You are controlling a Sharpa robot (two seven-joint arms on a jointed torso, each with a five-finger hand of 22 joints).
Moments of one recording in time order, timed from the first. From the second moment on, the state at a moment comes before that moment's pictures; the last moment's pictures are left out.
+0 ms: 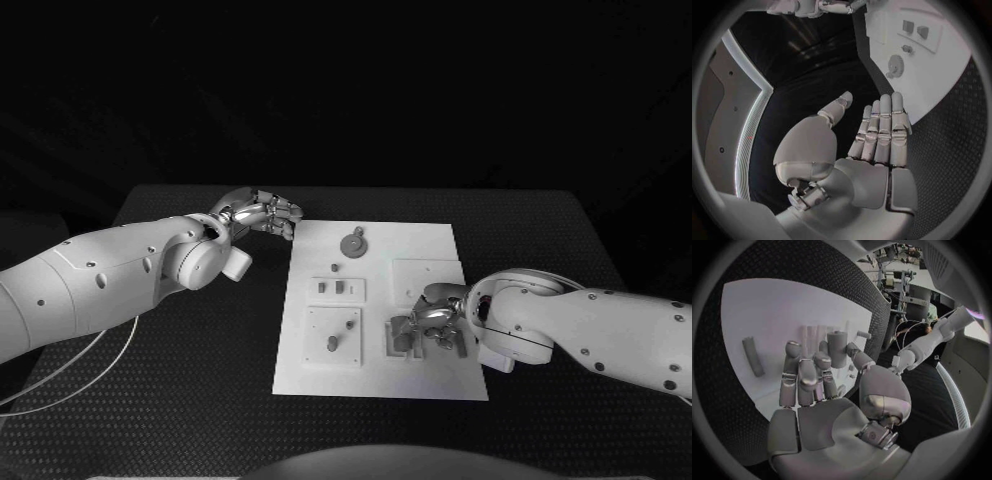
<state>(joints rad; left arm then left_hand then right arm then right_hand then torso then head) 1.20 -0.77 -0.11 1.19 -0.33 -0.15 0.22 1.02 -0.07 0.51 -0.25 0.06 0.83 0.19 0.29 0.49 1.07 0.15 0.07 0.28 0.99 0.07 0.51 0.72 0.05 1.07 -0.03 0.08 1.05 1.19 -0.80 -0.22 1.63 -0.96 -0.03 -0.50 0.70 0.01 0.59 -0.26 0.08 1.01 0.08 0.33 0.70 1.13 -0.02 1.11 1.15 1.24 -0.13 1.51 0.89 0.25 1.11 0.00 0.79 1.31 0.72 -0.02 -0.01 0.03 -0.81</state>
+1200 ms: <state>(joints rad) 1.20 -0.78 -0.11 1.19 -0.33 -0.14 0.22 1.02 -0.07 0.51 -0.25 0.06 0.83 0.19 0.29 0.49 1.07 0.15 0.07 0.28 0.99 0.07 0.51 0.73 0.05 1.07 -0.03 0.08 1.05 1.18 -0.78 -0.22 1.61 -0.96 -0.02 -0.50 0.67 -0.04 0.62 -0.24 0.08 1.01 0.08 0.31 0.71 1.13 -0.02 1.11 1.15 1.23 -0.13 1.50 0.87 0.25 1.11 0.00 0.79 1.31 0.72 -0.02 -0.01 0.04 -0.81</state>
